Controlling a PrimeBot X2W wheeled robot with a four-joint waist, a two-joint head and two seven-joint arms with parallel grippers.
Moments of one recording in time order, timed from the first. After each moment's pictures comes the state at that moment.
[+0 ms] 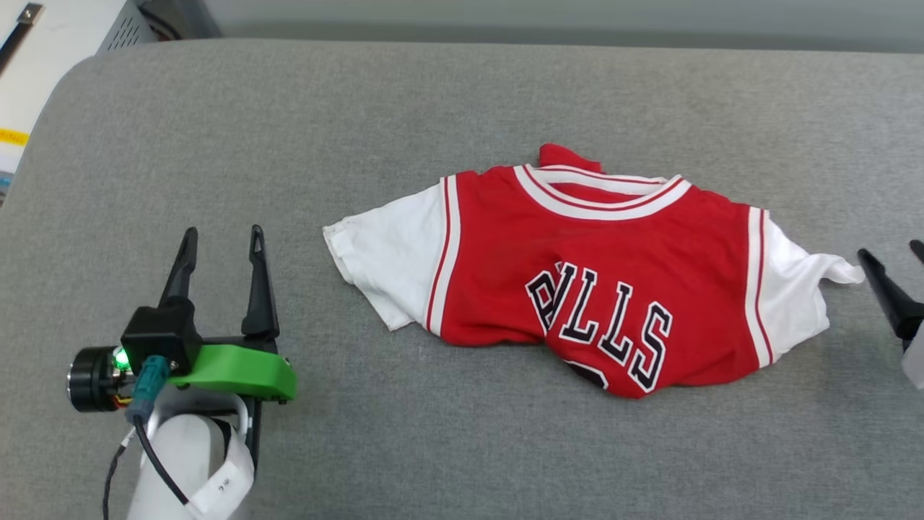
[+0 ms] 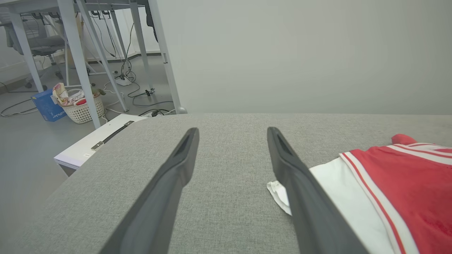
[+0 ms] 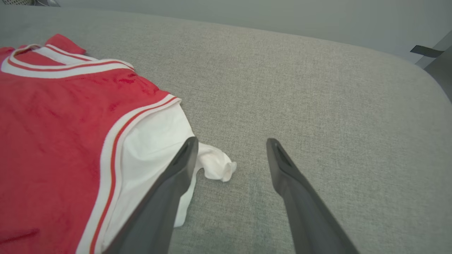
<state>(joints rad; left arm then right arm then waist) -0.22 0.10 0.04 0.14 -0.08 -0.04 -0.26 -0.45 -0.77 0.52 0.49 0.83 0.13 -0.07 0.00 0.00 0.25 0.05</state>
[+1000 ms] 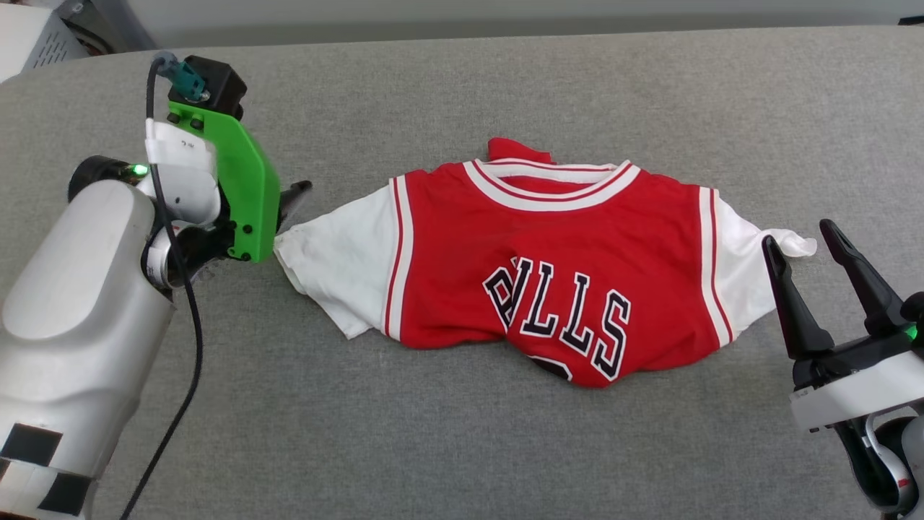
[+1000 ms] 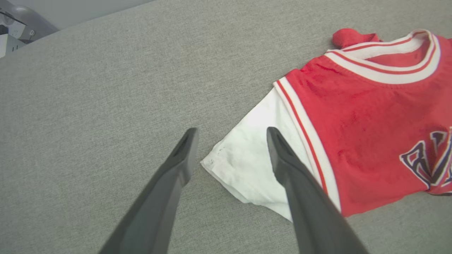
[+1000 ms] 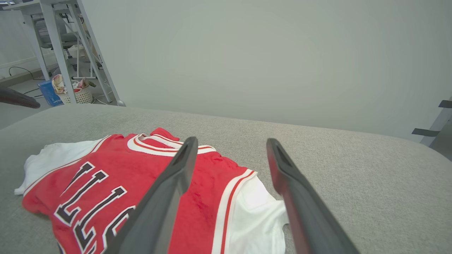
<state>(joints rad) -0.84 0.48 -0.50 0.42 -0.73 -0.13 0.72 -0.14 -0.41 0.15 -0.02 0.44 0.13 -0.23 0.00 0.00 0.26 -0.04</state>
